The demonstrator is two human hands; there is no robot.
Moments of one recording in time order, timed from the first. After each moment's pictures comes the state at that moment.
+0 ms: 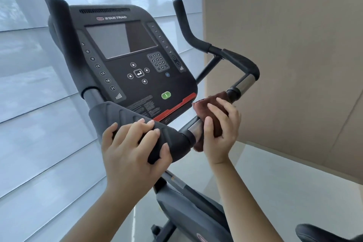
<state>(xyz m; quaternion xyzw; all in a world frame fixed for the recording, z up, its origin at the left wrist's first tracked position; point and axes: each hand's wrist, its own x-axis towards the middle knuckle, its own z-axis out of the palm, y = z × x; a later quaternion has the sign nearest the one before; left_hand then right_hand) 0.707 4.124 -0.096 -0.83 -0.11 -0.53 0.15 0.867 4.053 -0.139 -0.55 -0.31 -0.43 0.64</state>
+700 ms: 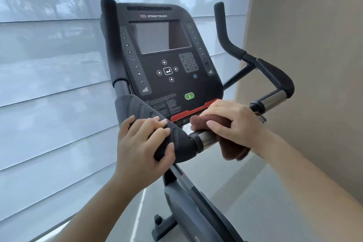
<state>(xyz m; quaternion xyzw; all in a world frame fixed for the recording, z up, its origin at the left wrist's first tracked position) 0.703 4.114 -0.088 -0.85 -0.16 -0.48 0.11 0.916 4.014 -0.060 -0.64 -0.69 -0.10 0.34</state>
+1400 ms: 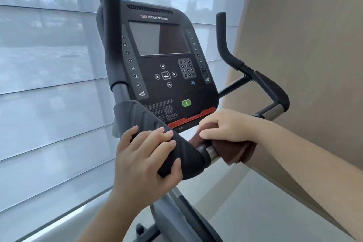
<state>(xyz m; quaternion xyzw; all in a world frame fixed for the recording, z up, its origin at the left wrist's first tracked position) 0.706 4.124 -0.099 -0.83 -0.13 -0.54 0.10 0.907 4.048 -0.020 -0.72 -0.67 0.13 0.11</state>
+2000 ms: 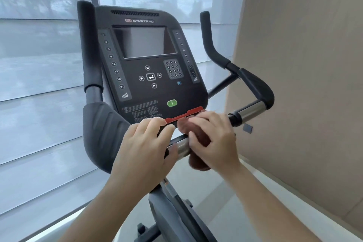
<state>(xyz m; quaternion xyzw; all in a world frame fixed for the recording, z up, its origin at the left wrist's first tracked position) 0.757 4.073 -0.065 -0.91 -0.22 -0.34 0.10 0.923 4.014 -0.097 -0.65 -0.56 -0.26 0.45</state>
